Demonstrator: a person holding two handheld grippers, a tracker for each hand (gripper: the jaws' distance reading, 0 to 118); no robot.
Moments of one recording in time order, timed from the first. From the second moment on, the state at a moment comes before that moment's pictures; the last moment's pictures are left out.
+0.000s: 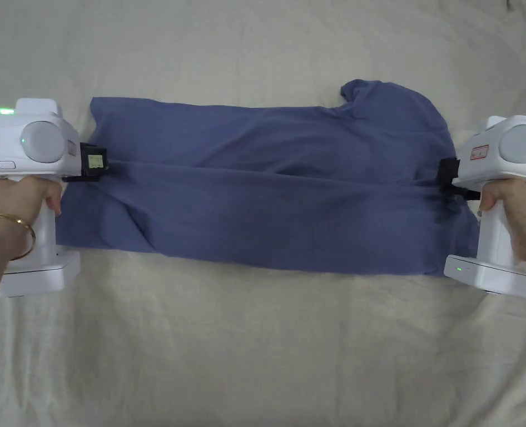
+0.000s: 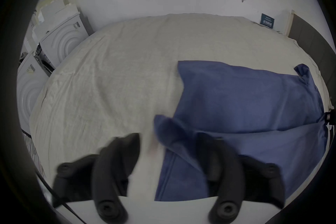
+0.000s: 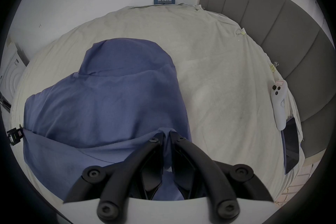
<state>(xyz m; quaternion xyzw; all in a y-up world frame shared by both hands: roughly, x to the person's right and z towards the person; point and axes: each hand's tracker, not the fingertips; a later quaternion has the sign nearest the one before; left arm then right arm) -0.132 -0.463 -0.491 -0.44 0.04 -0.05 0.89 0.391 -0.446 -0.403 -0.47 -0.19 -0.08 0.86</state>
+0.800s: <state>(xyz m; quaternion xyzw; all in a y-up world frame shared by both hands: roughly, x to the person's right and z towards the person) -0.140 -0.342 -0.265 -0.13 -0.01 0.01 0.99 0.302 -0.309 -0.161 -0.16 -0.11 -0.02 0.98</state>
